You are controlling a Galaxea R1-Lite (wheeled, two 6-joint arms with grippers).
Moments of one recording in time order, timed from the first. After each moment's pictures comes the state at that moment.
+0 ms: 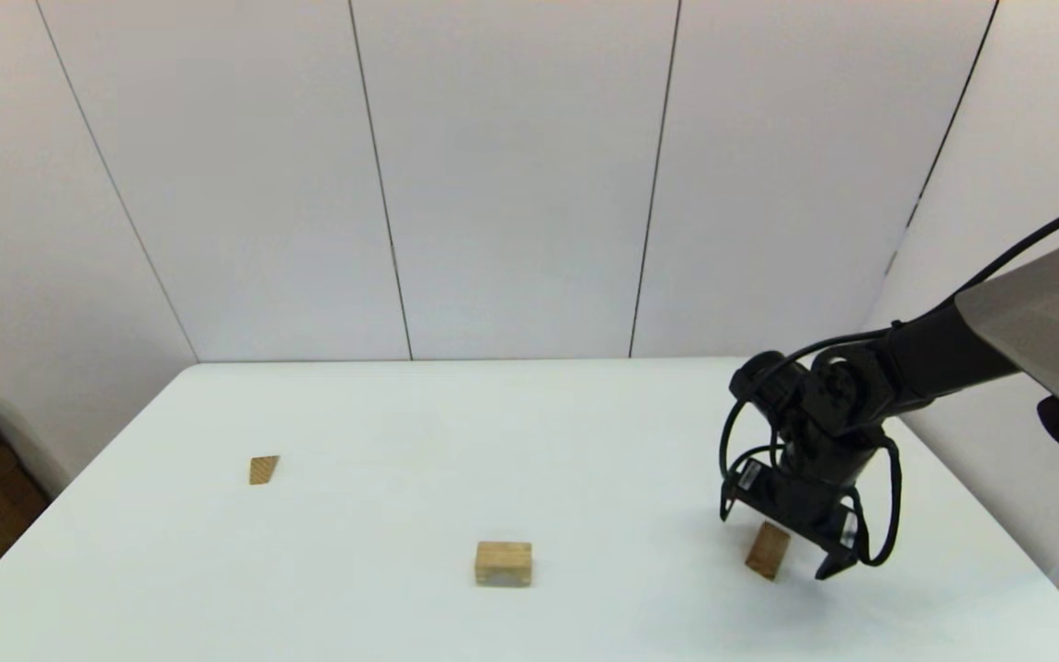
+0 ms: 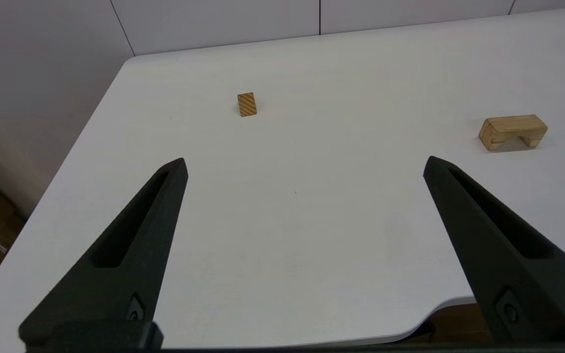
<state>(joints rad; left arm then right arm) 0.01 0.00 -0.07 0.16 -0.05 0.05 0.25 2.19 -1.27 0.53 -0.03 0.94</state>
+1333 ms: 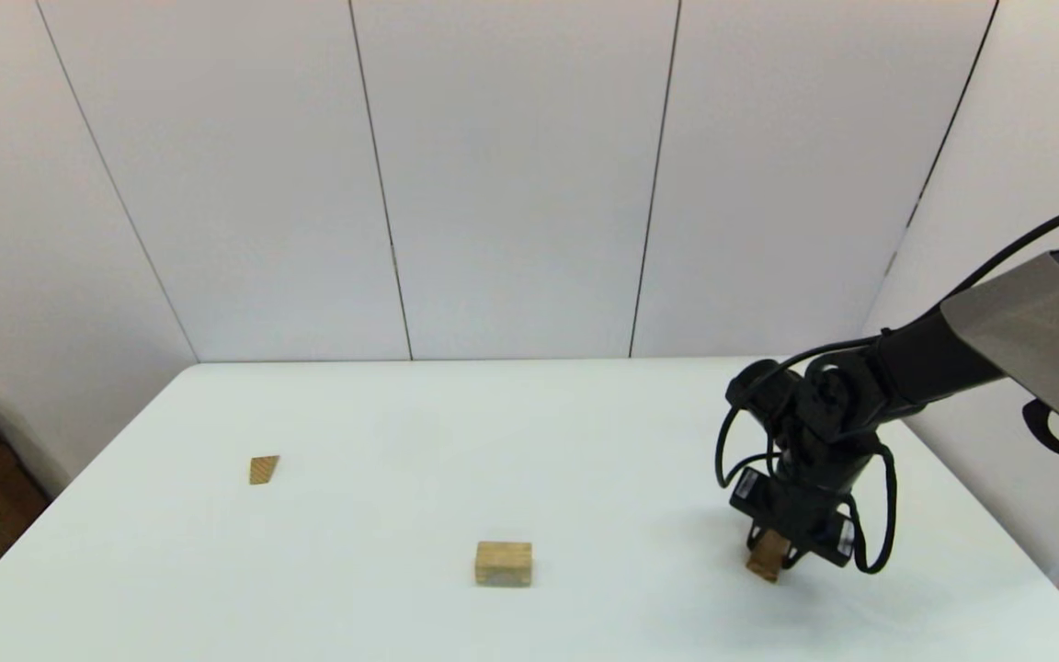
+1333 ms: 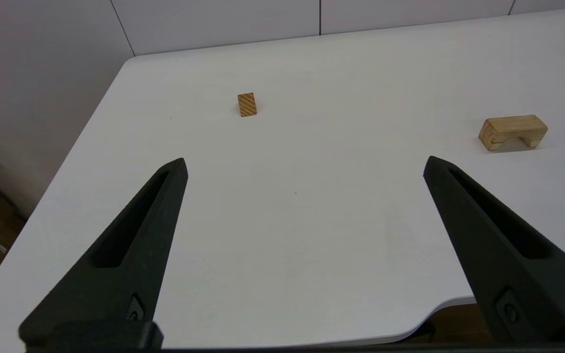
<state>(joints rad) 0.01 0.00 -0.07 0.16 -0.05 0.05 0.25 2.21 -1.26 0.53 -0.02 0.93</state>
